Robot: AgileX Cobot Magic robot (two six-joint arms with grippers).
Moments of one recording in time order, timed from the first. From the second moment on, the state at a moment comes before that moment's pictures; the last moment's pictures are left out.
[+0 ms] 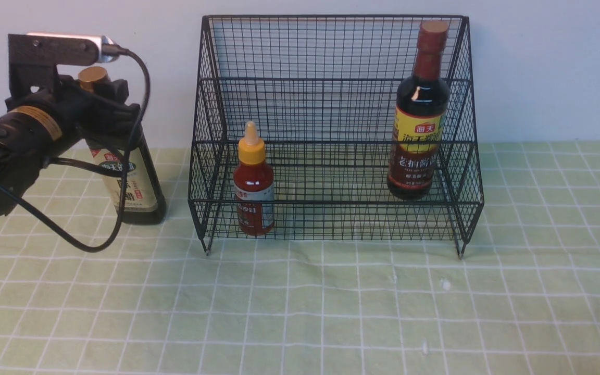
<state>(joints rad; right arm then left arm) -0.02 -0.01 0.02 -0.02 0.38 0.09 0.02 1.69 -0.97 0.38 -0.46 -0.37</state>
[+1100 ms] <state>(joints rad) -0.02 -0.01 0.02 -0.02 0.38 0.09 -0.22 1.45 -1.47 0.34 0.08 -0.47</state>
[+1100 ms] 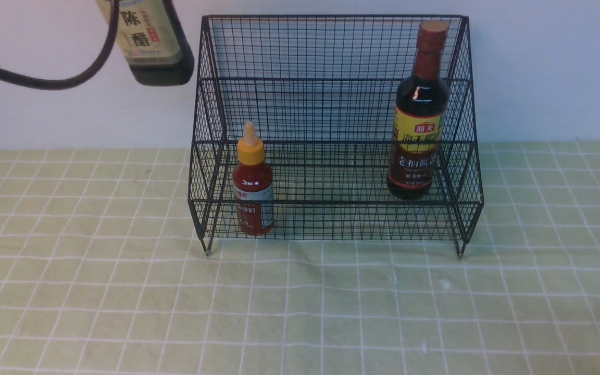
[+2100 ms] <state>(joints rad) -0.02 -0.01 0.02 -0.02 0.38 0.09 -0.28 1.76 -1.48 0.28 -0.05 -0.47</state>
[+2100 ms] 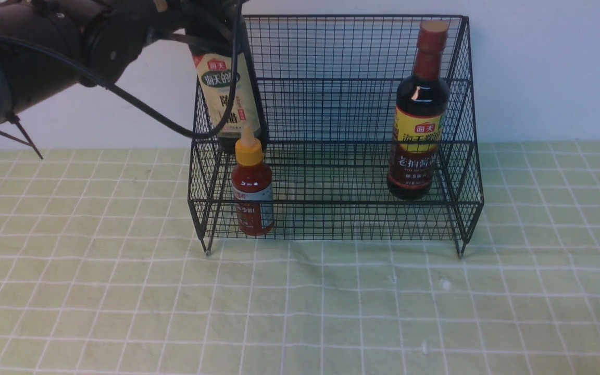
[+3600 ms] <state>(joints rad) -0.02 -0.01 0.02 -0.02 0.38 0.09 -0.35 1.86 -1.48 0.40 -0.02 -0.47</state>
